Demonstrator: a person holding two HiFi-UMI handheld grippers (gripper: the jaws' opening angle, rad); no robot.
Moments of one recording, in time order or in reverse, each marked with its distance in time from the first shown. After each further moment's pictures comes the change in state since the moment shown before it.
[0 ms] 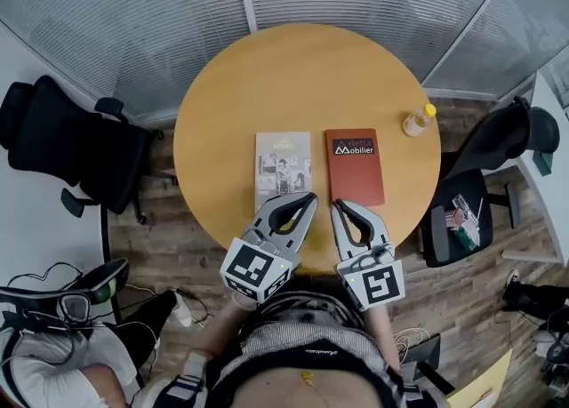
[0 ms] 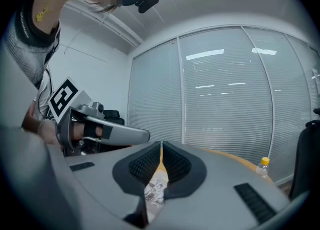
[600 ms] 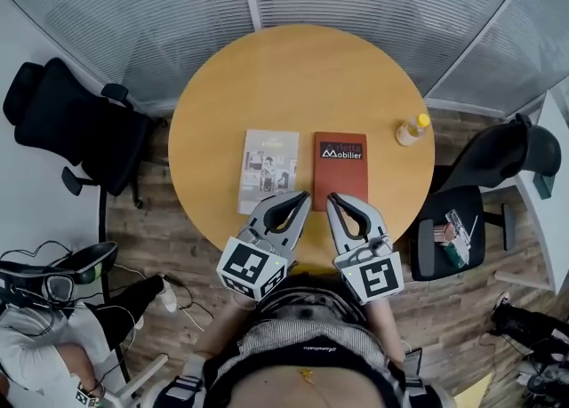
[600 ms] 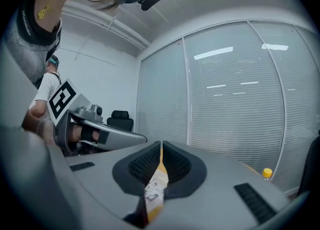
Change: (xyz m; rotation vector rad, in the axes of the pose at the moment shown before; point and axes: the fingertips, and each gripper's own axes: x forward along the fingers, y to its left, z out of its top) left arm 0.042 -0.028 -0.002 -0.041 -0.009 0.124; right arm -0.015 -0.052 0.007 -0.045 -0.023 0.136
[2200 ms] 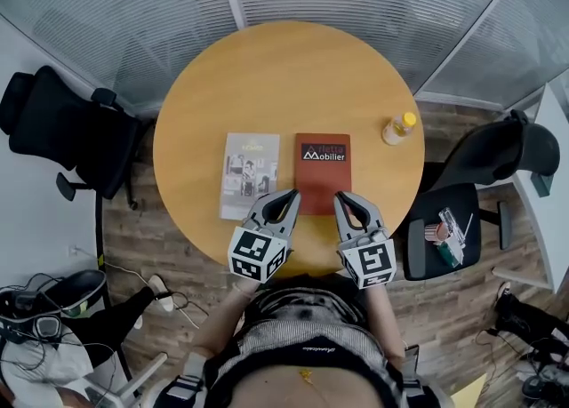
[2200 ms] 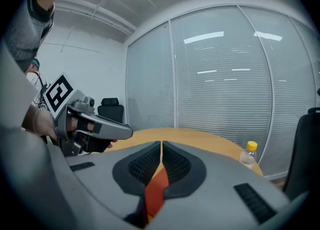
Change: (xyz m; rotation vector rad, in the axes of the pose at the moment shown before) left arm 0.069 0.016 -0.080 -0.040 0.157 0.085; right arm -0.020 -0.079 -0.108 0.101 0.223 -0.085
